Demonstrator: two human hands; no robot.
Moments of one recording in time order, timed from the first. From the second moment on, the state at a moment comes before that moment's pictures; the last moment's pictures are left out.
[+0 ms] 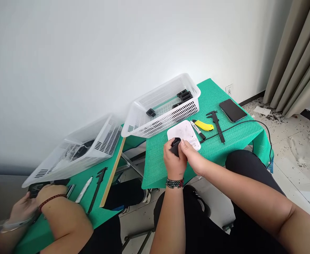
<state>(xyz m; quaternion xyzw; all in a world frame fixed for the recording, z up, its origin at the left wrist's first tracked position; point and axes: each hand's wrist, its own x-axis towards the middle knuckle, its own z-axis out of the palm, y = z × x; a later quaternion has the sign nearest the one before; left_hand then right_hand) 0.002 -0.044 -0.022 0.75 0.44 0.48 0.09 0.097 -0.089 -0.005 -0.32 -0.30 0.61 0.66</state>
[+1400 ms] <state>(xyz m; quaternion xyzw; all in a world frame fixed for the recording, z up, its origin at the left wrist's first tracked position) -0.015 -0.048 0.002 0.44 0.38 0.49 0.64 0.085 -0.120 0.024 -0.55 -0.76 0.21 0.27</state>
